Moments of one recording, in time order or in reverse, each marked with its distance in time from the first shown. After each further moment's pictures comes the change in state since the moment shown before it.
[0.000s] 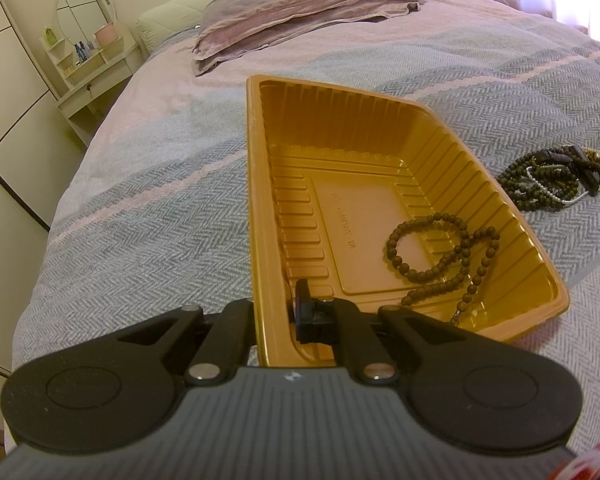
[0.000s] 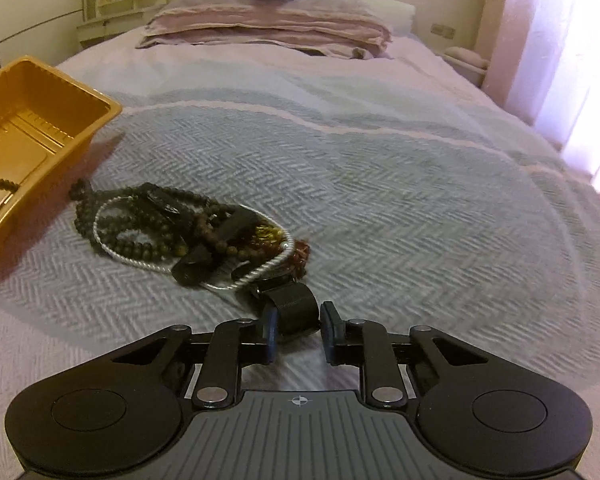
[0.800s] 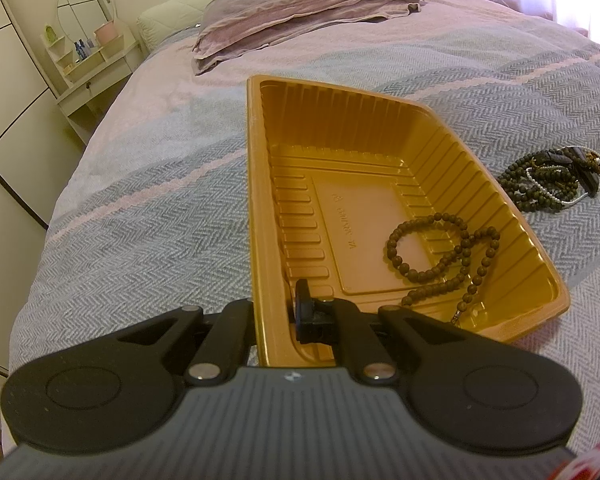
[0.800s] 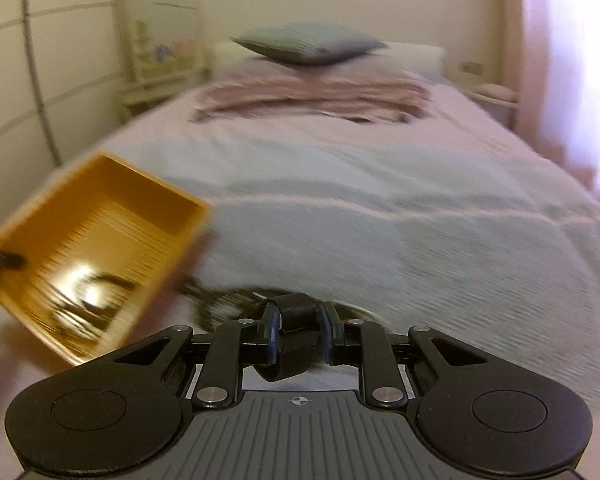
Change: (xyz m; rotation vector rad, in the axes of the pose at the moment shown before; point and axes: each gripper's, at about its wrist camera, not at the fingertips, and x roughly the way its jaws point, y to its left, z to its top) left arm 0.001 0.001 0.000 -0.007 0.001 -0.004; right arm -0.070 0.043 0.054 0.057 -0.158 0.223
